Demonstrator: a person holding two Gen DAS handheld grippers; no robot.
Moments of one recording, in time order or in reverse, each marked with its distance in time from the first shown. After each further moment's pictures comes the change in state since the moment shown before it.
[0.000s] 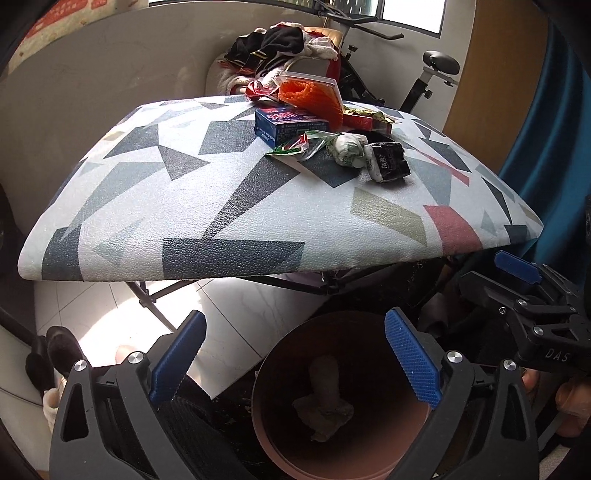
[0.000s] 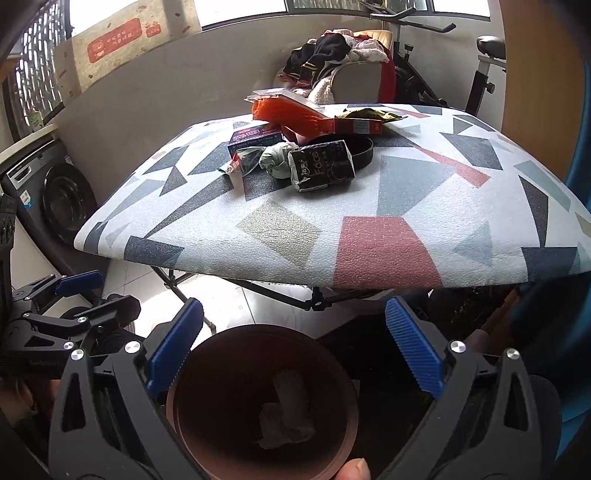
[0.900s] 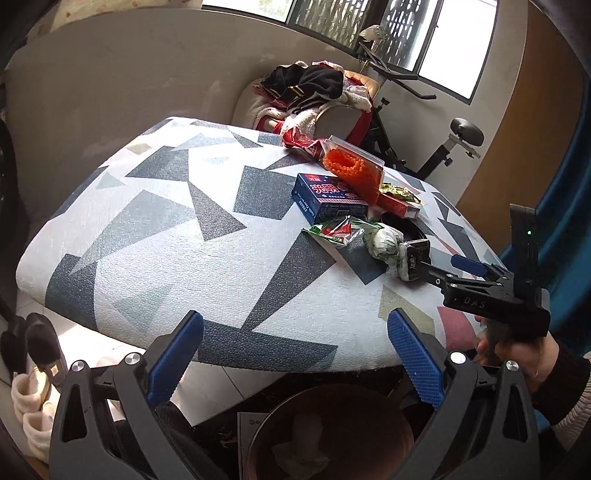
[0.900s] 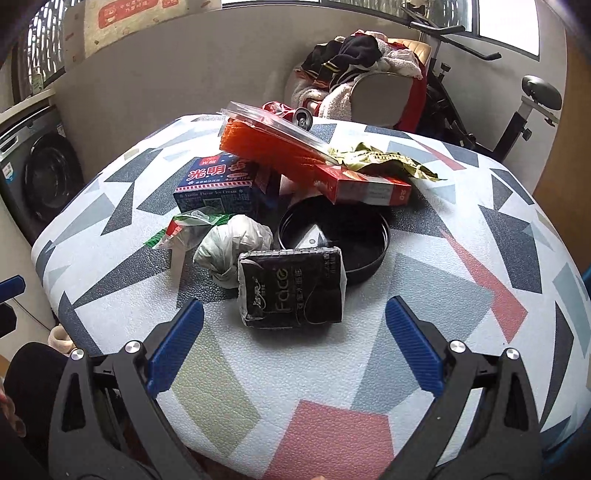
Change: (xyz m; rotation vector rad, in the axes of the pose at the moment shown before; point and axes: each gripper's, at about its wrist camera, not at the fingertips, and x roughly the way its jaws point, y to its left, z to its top) left arm -0.007 0.049 0.057 -0.192 -0.132 -0.047; right arm 0.108 -0.017 0.117 -0.190 0.059 -0.032
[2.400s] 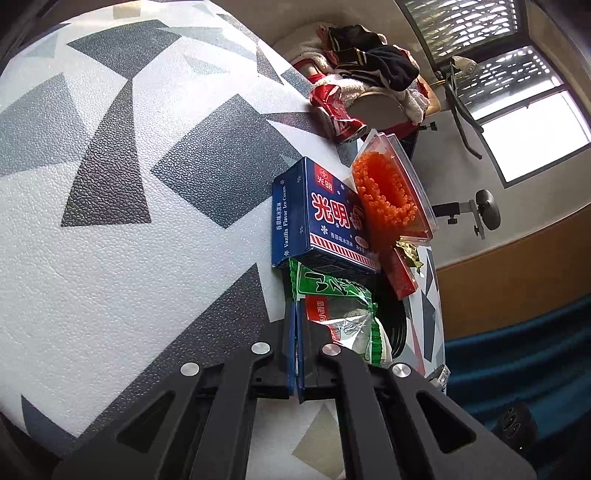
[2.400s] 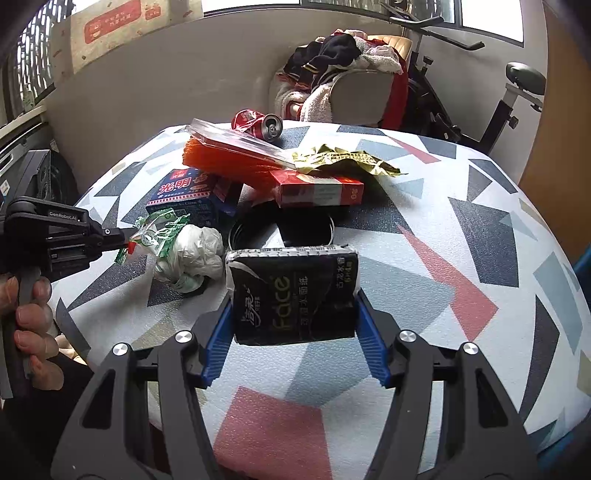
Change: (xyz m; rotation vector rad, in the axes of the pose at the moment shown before) left arm 0.144 0.010 0.074 -0.490 0.191 -0.198; right arm -0.023 -0.046 -0.001 0.061 -0.022 -0.003
